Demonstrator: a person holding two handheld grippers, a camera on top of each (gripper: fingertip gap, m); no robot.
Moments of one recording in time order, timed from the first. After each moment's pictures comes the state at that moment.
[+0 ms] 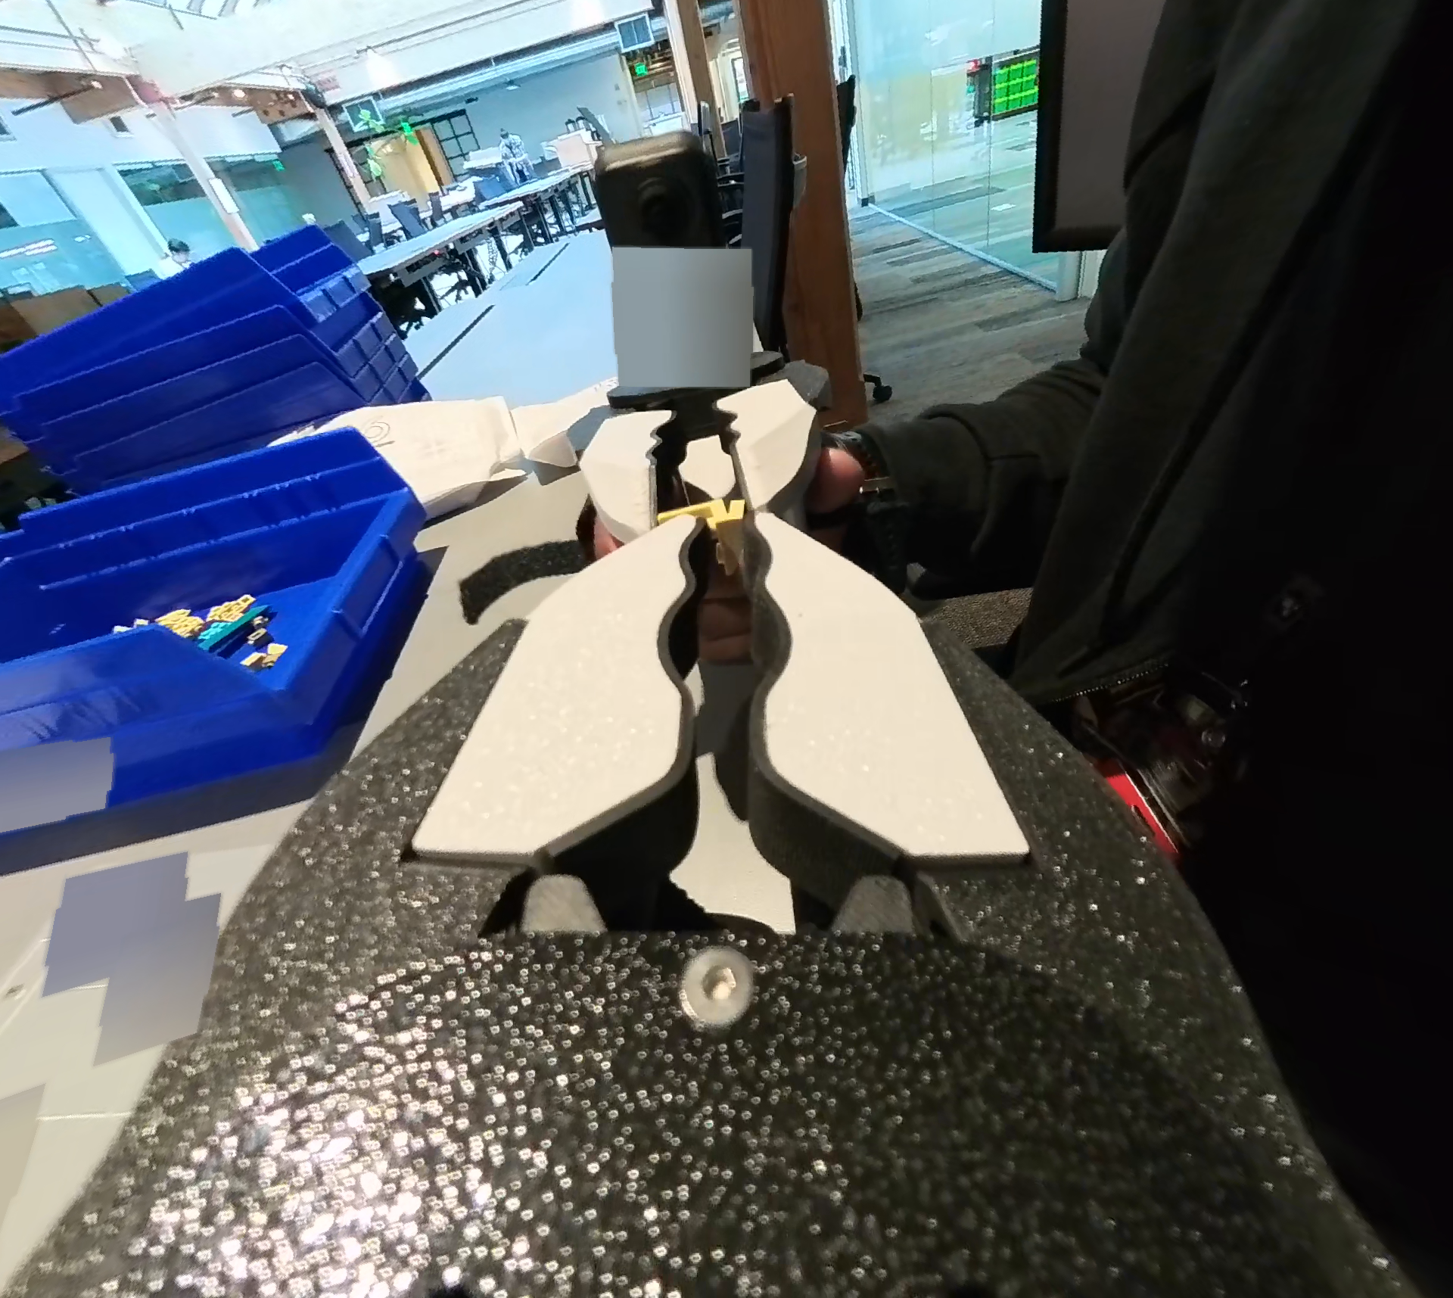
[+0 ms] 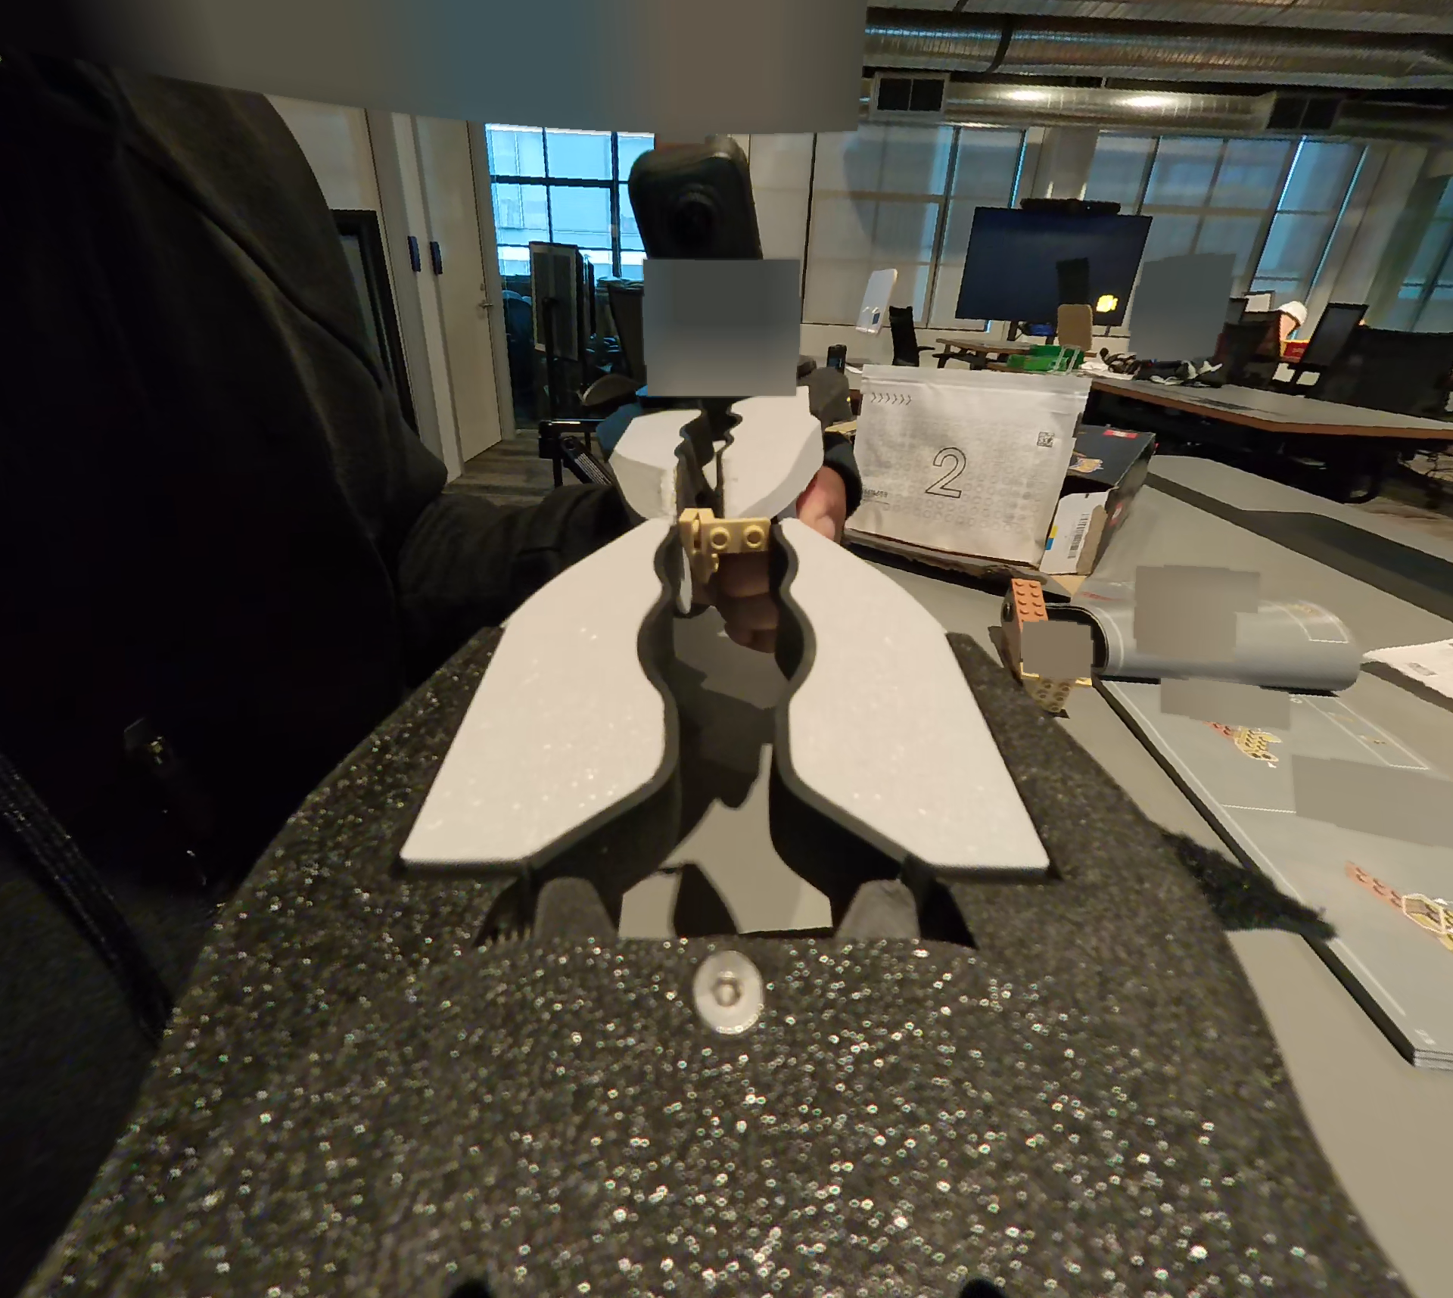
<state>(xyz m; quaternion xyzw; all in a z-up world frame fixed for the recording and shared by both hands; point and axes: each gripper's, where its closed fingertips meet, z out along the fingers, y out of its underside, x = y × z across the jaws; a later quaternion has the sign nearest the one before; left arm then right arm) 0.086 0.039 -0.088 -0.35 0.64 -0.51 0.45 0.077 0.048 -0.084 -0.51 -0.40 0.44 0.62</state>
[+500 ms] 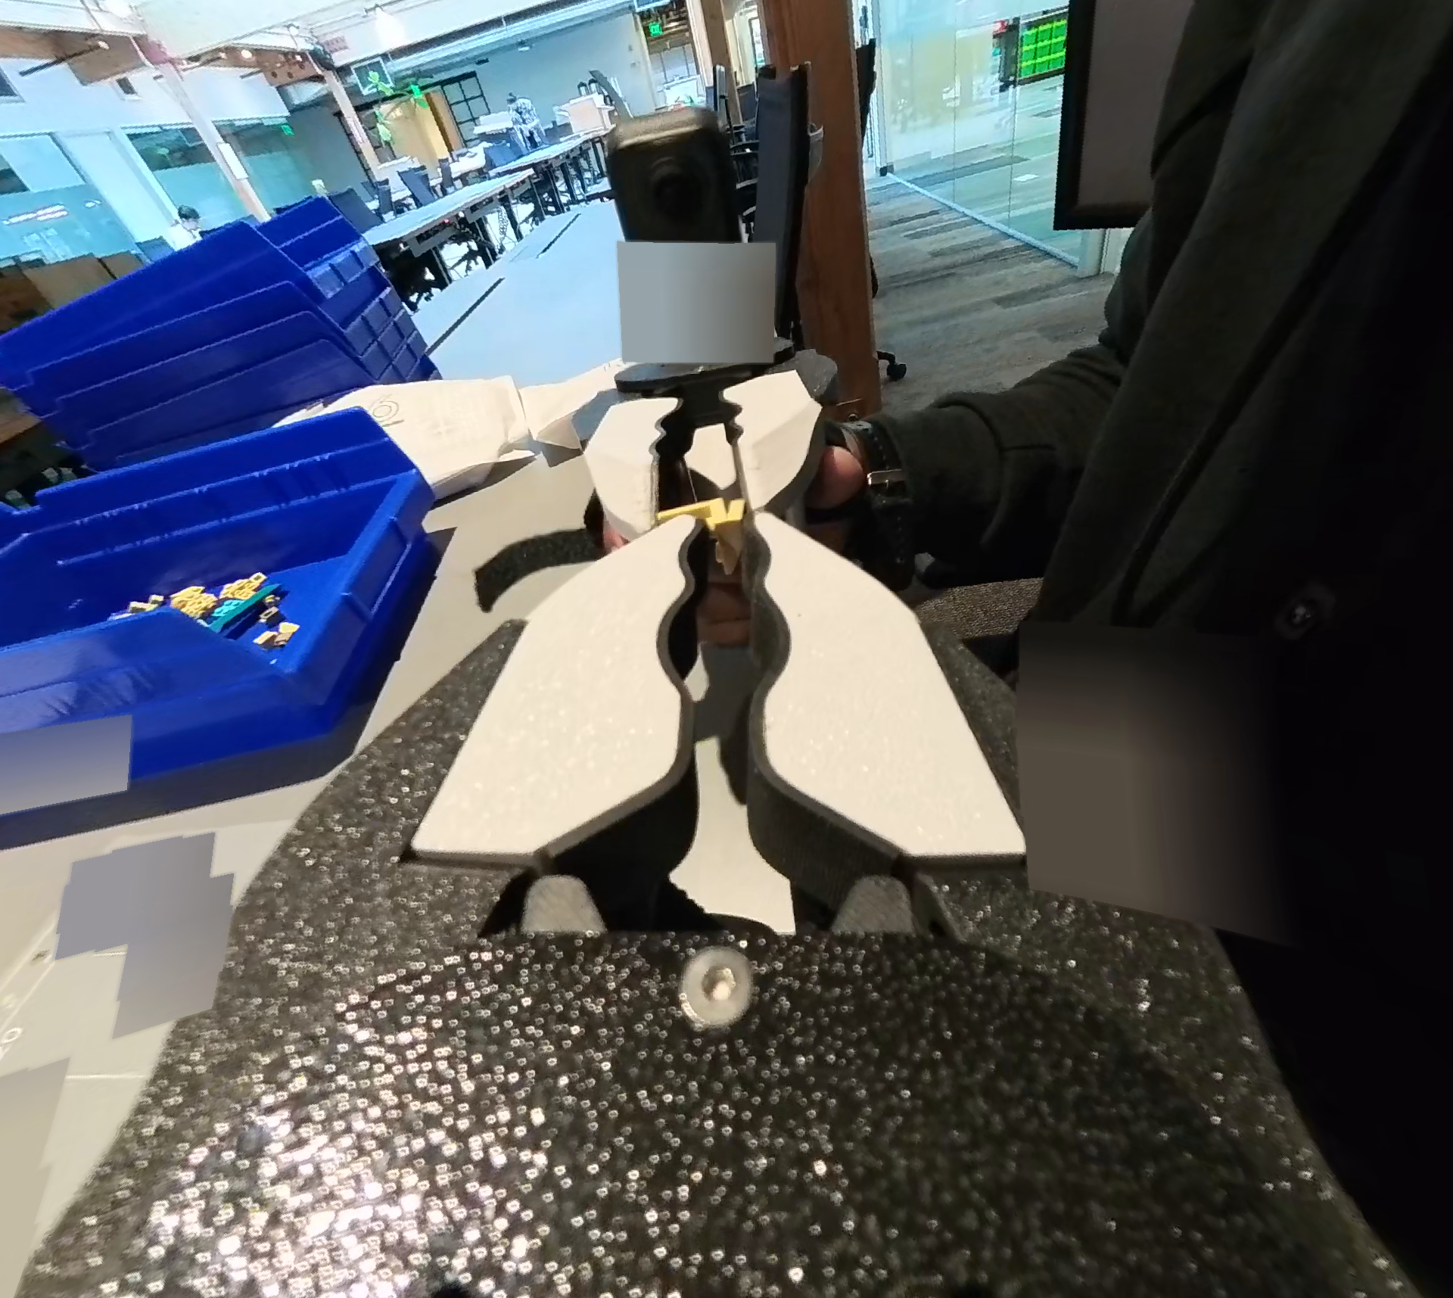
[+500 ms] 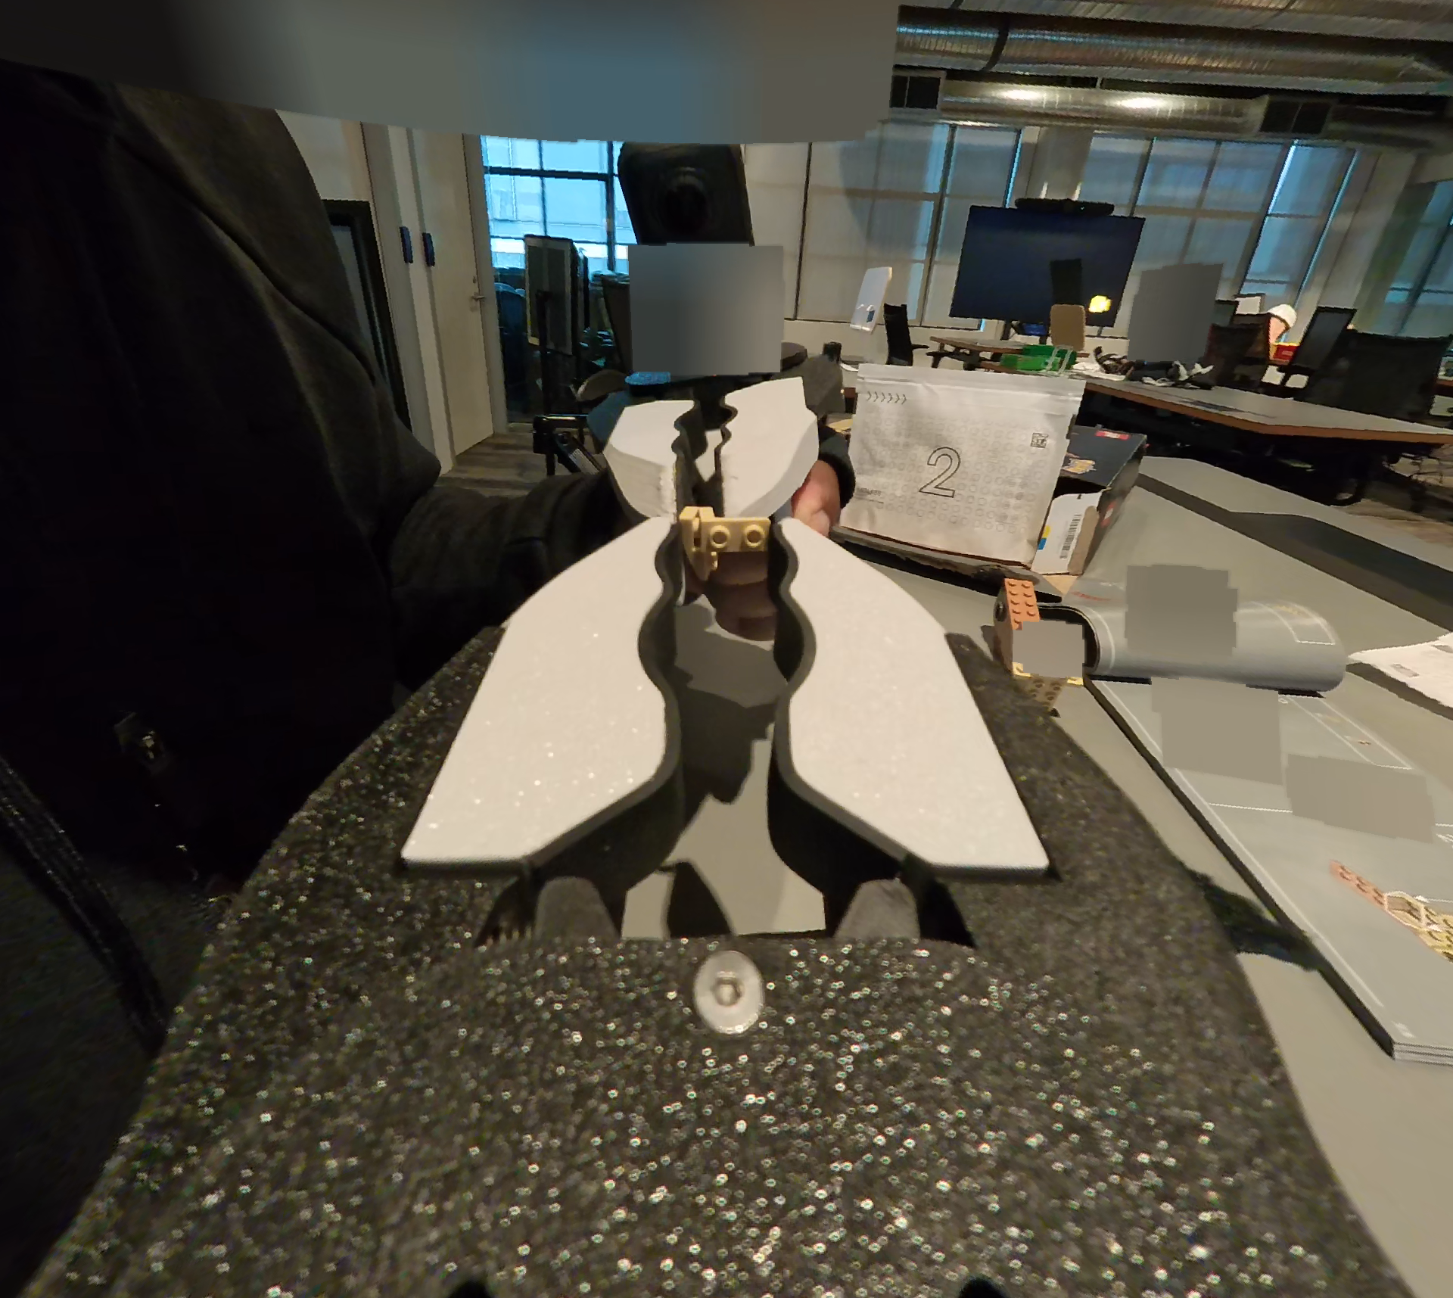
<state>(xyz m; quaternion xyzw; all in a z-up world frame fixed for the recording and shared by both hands) 0.087 0.039 -0.088 -0.36 0.64 -0.50 0.45 0.078 0.048 -0.084 -0.51 -0.40 0.44 0.62</state>
